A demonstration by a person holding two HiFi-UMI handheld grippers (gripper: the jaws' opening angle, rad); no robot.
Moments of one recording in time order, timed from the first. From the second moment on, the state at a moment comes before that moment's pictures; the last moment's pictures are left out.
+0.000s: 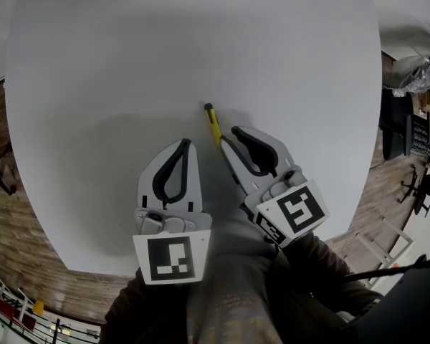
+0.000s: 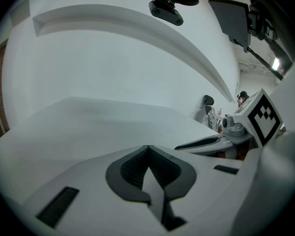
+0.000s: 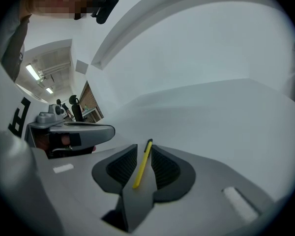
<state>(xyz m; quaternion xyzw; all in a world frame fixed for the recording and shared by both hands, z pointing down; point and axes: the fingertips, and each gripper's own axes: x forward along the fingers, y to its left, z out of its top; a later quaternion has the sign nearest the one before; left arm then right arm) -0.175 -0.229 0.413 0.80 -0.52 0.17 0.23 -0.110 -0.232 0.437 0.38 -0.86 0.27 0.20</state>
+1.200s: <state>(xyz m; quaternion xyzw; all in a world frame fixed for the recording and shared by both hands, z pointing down) -0.191 -0.227 0.368 0.79 -0.56 0.15 0.21 -0.136 -0.235 0.391 0.37 -0.89 0.23 0.16</state>
